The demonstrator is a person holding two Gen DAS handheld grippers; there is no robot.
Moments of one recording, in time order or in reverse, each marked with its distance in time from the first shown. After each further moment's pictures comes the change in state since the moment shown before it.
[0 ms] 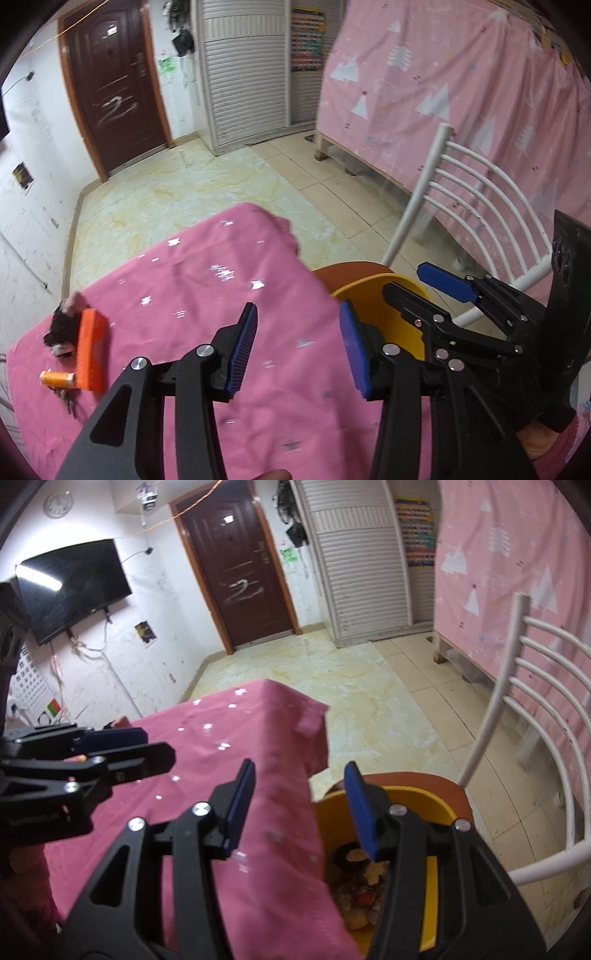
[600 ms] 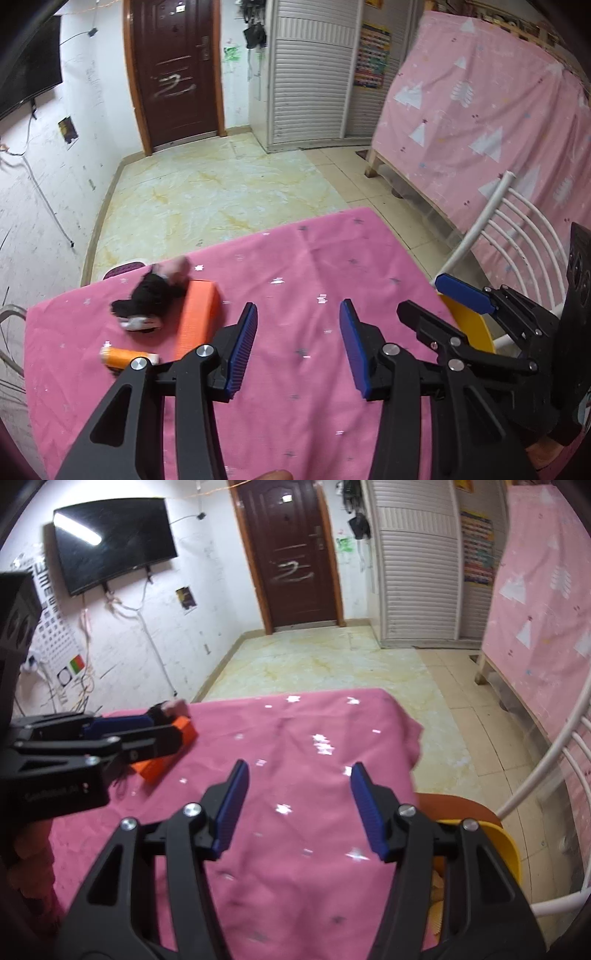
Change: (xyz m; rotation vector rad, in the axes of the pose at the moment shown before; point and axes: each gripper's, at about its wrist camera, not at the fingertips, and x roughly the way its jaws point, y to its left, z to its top) left arm -0.022 0.135 -0.025 -0.181 -0.036 0.085; right arm 0.045 0.114 0.022 -0.178 0.059 0.085
